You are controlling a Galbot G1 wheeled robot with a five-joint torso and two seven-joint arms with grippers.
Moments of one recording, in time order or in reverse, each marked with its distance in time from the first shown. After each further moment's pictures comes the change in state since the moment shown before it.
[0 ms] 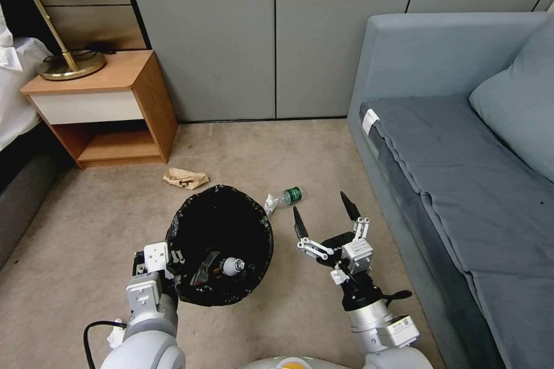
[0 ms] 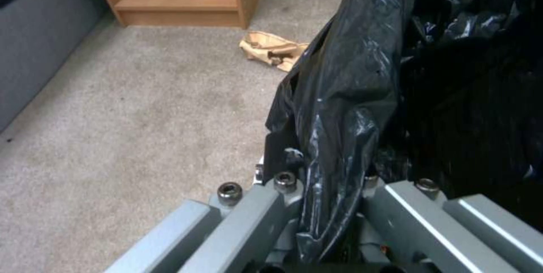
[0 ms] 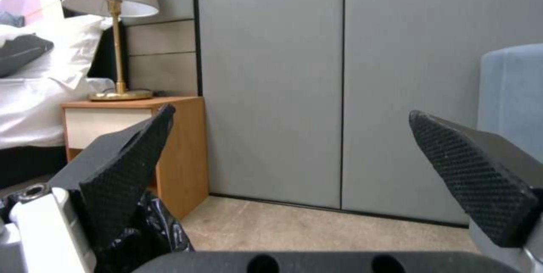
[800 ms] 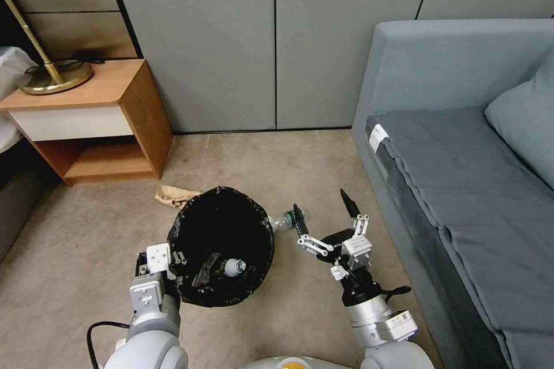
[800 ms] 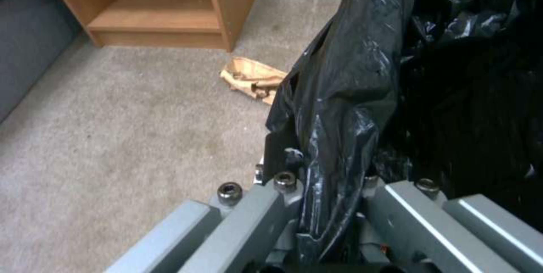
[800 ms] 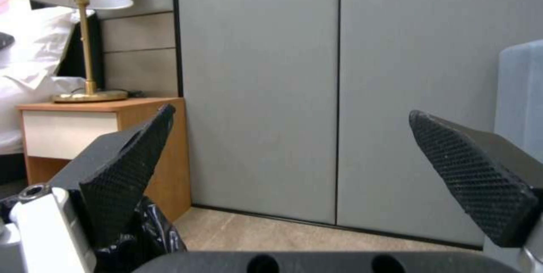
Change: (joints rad) left arm -0.002 -0.004 0.006 0.011 0.007 -0.003 -0.002; right arm 0.017 0.001 0.003 -0.011 0.001 -0.004 0.000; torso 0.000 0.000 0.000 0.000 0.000
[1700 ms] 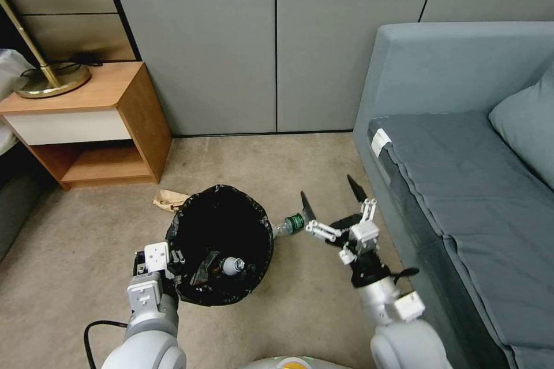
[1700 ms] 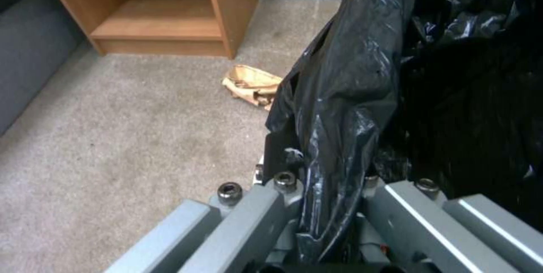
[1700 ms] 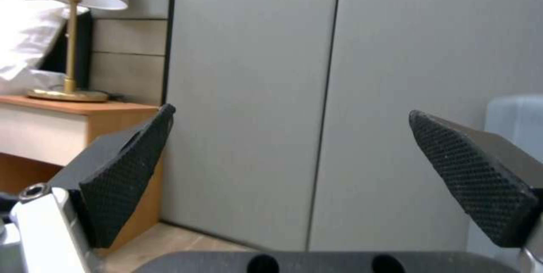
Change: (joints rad) left arm -0.001 0.008 -0.007 -0.014 0.002 0.006 -0.001; right arm 0.174 -0.076 0.082 -0.049 0.040 -0.027 -0.032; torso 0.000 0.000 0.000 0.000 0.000
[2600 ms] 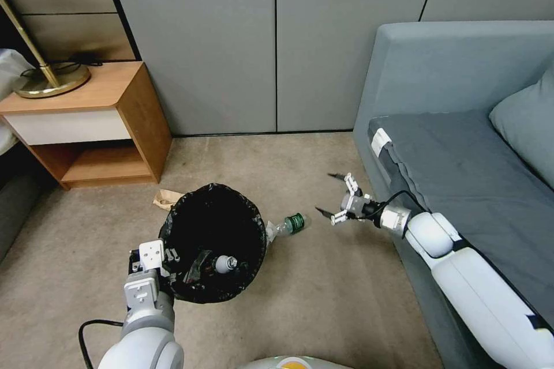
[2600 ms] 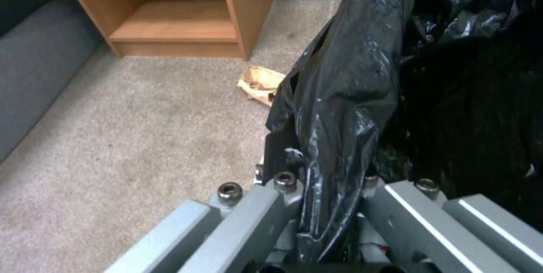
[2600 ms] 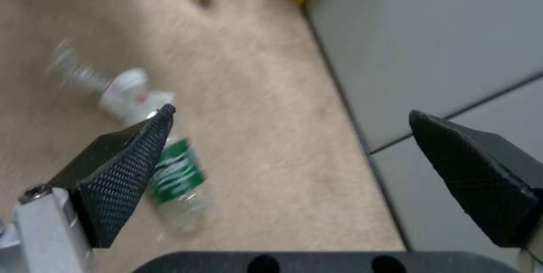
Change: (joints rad) left arm -0.009 -0.028 -0.015 0.010 0.043 0.005 0.006; right arm 0.623 -0.283 -0.137 -0.759 -0.317 0.141 -0.570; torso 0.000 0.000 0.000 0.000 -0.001
